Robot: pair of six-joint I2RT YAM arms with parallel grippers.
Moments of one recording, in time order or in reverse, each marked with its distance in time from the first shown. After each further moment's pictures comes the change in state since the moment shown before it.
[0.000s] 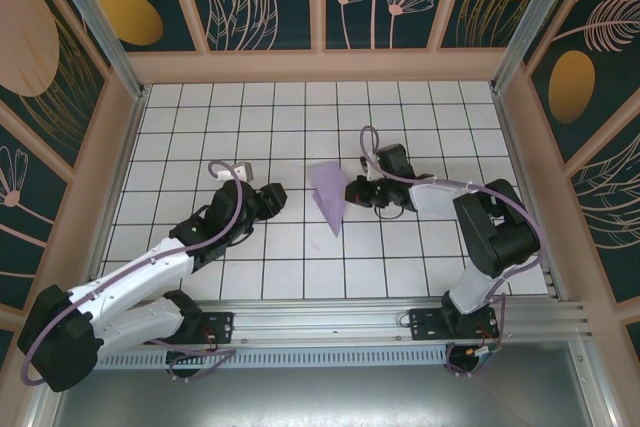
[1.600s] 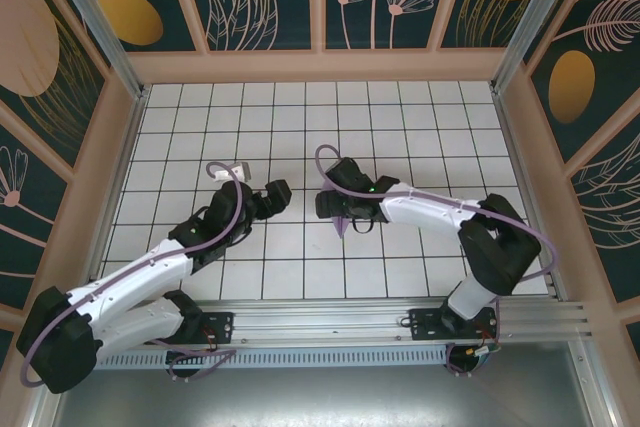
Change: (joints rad) left arm 0.000 -0.012 -0.011 0.010 -0.048 0.031; right arm 0.376 -0.062 0.208 -0.418 0.655 0.045
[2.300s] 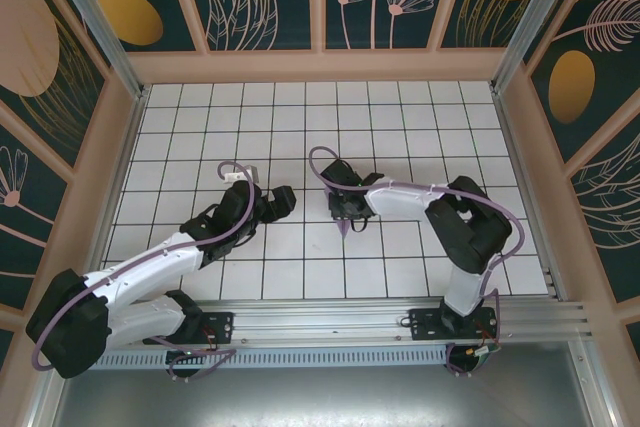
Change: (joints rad) left arm 0.000 0.104 0.000 0.003 0.031 0.012; right arm -0.032 0.183 0.053 -0.011 0.047 0.040
